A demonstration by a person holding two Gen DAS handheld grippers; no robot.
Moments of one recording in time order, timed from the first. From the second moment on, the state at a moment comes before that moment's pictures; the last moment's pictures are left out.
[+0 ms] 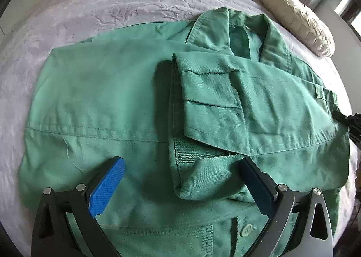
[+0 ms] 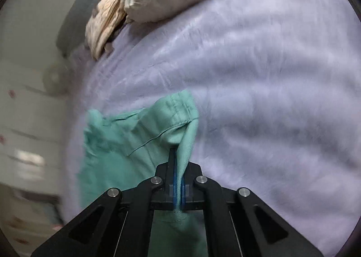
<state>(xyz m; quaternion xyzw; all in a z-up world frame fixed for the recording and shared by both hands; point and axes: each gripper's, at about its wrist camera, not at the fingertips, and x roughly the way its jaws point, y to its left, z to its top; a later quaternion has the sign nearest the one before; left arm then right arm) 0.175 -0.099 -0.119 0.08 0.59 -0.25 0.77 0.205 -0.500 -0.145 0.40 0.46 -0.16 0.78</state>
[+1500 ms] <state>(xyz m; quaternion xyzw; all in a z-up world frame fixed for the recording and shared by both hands) 0.189 -0.120 -0.075 0.14 0.53 -0.26 0.80 0.026 -0.436 -0.126 0.57 0.36 -0.21 0.71</state>
